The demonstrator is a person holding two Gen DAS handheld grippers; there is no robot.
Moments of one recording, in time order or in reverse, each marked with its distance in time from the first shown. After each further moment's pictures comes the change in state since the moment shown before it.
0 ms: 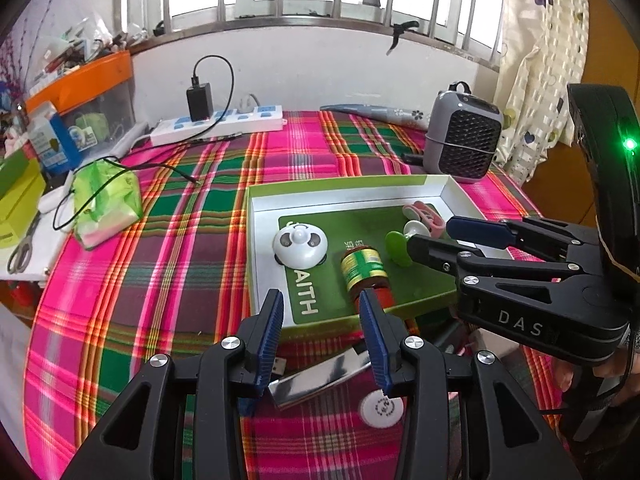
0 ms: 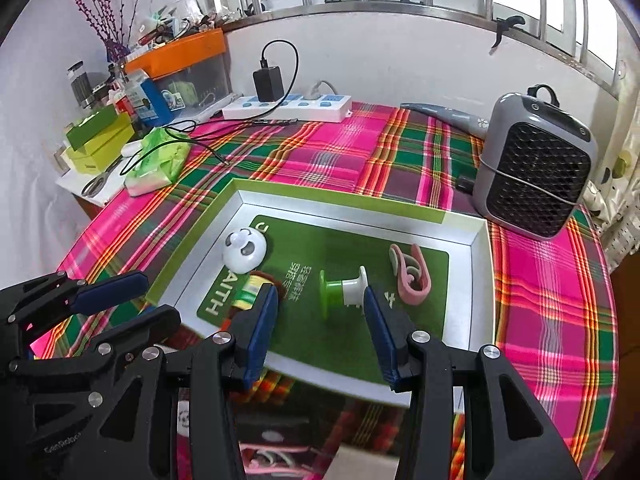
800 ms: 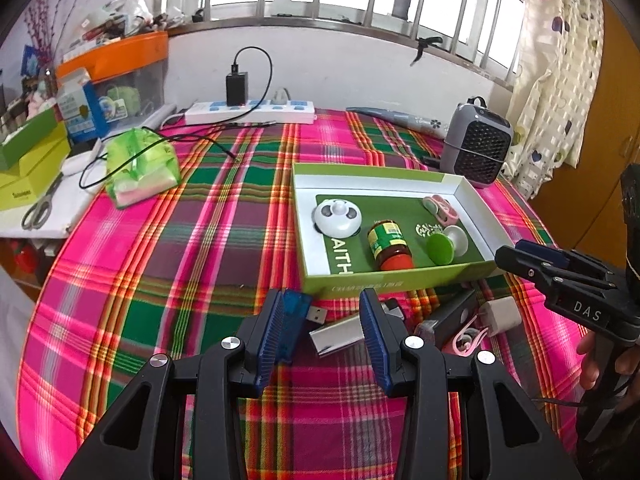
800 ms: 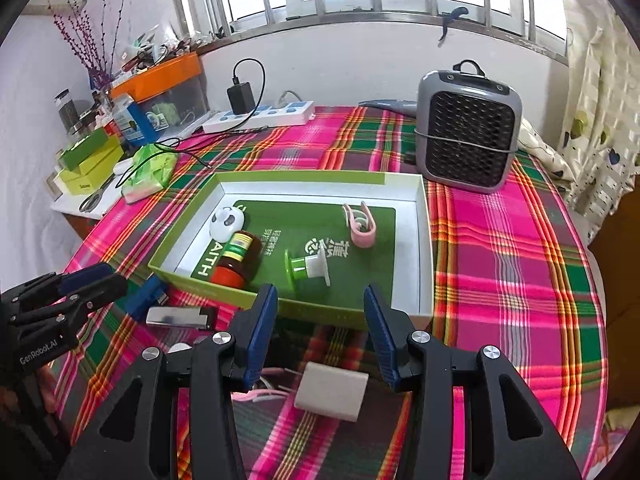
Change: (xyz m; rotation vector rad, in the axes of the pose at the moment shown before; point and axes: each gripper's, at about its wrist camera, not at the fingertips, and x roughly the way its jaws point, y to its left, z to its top) left arm -0.026 0.034 -0.031 -0.091 -0.014 0.007; right arm -0.045 -0.019 -0.046 0.106 -0.051 -0.047
